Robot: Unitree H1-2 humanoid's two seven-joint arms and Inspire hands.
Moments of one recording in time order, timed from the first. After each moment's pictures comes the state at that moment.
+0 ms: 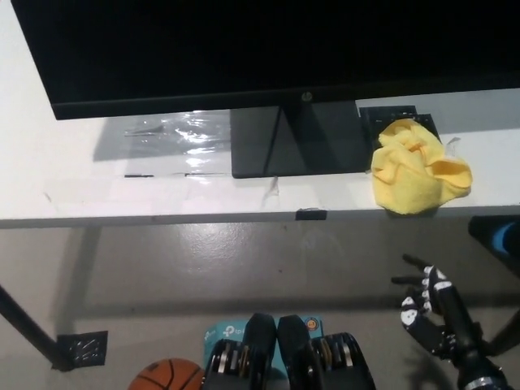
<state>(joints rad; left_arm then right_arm) 0.33 0.45 0.07 0.11 0.16 0.06 -0.04 -0.01 -0.14 0.11 -0.10 -0.25 0.16 -0.03</state>
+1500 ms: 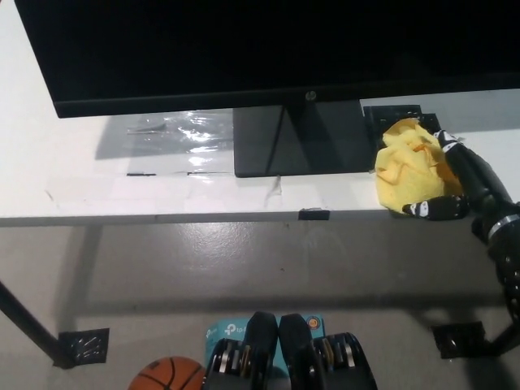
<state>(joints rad) 0.33 0.45 0.08 0.11 0.18 0.06 -0.04 -0.52 -0.39 0.22 0.16 -0.43 0.33 0.14</state>
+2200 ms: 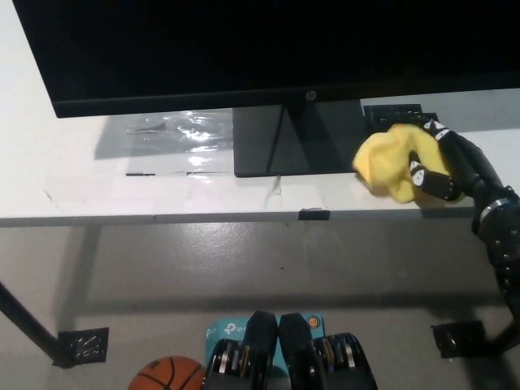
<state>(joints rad) 0.33 0.45 0.08 0.08 0.19 0.08 -0.04 -0.60 -0.37 0.23 0.37 -0.45 0.09 0.06</state>
